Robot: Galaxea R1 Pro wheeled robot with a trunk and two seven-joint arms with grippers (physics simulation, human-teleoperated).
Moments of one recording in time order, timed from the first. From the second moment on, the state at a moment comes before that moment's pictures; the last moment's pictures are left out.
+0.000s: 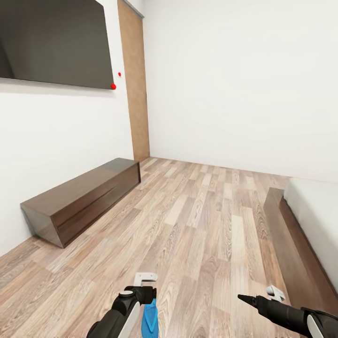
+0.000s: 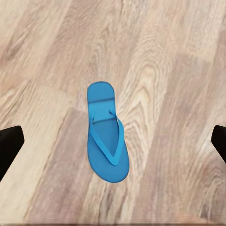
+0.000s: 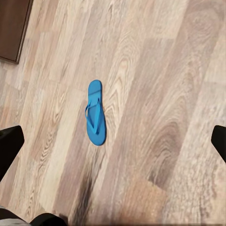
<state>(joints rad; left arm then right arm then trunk) -0.34 -0.15 -0.25 -0.88 0.19 0.48 0.23 -0.23 -0.28 -0.29 -0.91 -0.22 0.71 0.84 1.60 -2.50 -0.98</state>
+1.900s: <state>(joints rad) -0.34 -0.15 -0.25 -0.88 0.19 0.48 0.23 -0.23 -0.28 -0.29 -0.91 -0.22 0.71 0.84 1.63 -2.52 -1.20</state>
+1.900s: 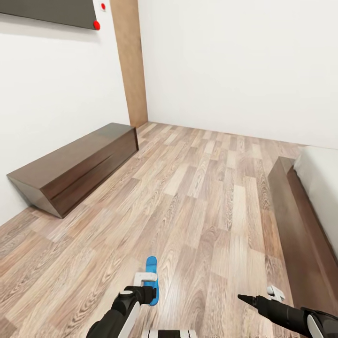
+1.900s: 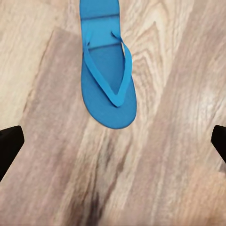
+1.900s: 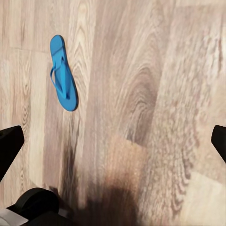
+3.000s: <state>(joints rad) -0.34 -0.14 -0.24 -0.89 0.19 0.48 0.23 -0.23 -0.28 -0.29 -0.91 -0.22 0.71 0.84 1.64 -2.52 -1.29</state>
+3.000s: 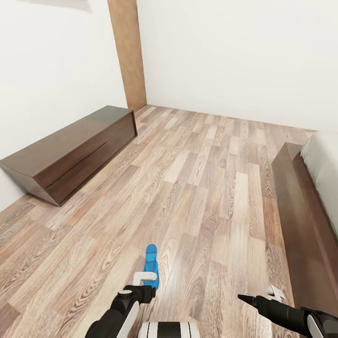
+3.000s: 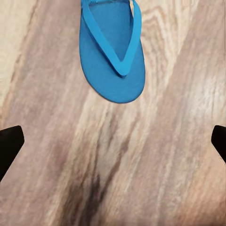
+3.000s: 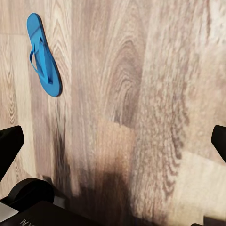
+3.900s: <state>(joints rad) -0.44 -0.06 -0.24 -0.97 0.20 0.59 -0.03 -0.23 -0.28 -0.29 -0.91 -0.22 0.71 0.84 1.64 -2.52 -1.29</state>
